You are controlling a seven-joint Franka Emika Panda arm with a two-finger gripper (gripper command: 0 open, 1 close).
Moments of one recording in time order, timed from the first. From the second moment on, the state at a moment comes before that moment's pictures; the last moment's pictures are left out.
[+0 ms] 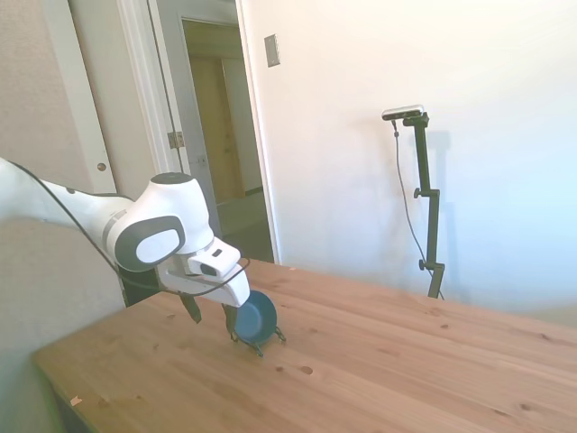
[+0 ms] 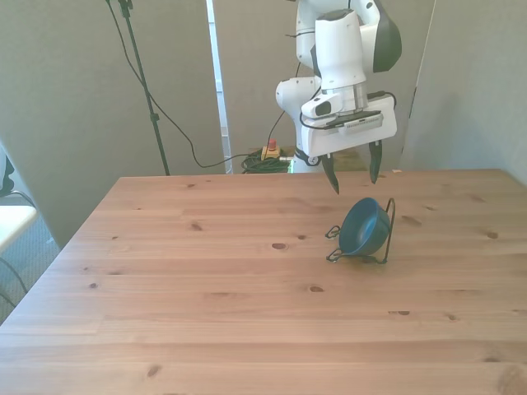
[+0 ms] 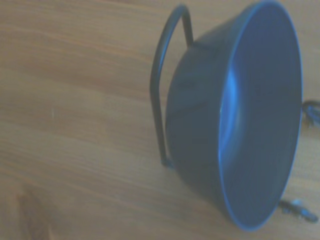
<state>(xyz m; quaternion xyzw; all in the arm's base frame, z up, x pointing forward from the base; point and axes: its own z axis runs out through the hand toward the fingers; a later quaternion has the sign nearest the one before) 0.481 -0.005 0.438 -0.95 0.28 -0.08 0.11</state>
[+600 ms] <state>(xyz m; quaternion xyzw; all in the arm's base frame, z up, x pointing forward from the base) 0.516 0.003 0.424 -0.97 0.18 -0.09 0.14</state>
